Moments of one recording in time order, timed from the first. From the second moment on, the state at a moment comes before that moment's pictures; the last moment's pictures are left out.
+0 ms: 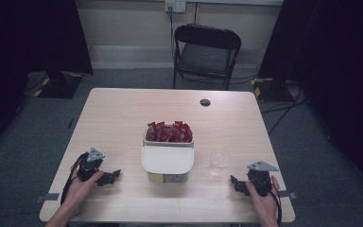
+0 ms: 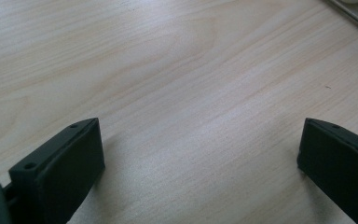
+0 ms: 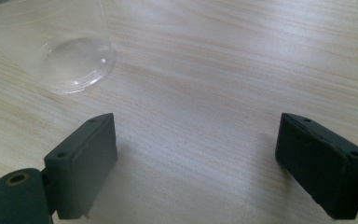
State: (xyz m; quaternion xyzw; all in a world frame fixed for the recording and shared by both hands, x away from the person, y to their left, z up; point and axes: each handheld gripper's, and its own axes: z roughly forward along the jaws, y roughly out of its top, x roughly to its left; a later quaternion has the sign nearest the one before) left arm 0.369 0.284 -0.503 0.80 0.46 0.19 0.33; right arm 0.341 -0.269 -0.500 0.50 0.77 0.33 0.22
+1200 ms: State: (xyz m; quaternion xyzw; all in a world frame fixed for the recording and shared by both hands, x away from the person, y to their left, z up) left arm 0.358 0.270 -0.488 0.80 0.44 0.16 0.37; right arm 0.341 -0.269 -0.500 0.50 0.77 0.33 0.22
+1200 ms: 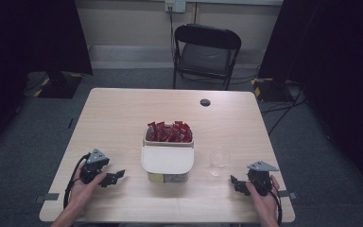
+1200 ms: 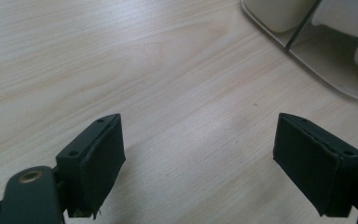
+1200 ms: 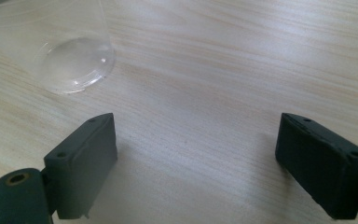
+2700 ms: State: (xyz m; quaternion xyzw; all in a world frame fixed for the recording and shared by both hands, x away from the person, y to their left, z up) left arm 0.344 0.227 -0.462 0.81 0.37 0.12 0.44; right arm 0.341 -0.269 -0.500 0.50 0.77 0.33 0.22
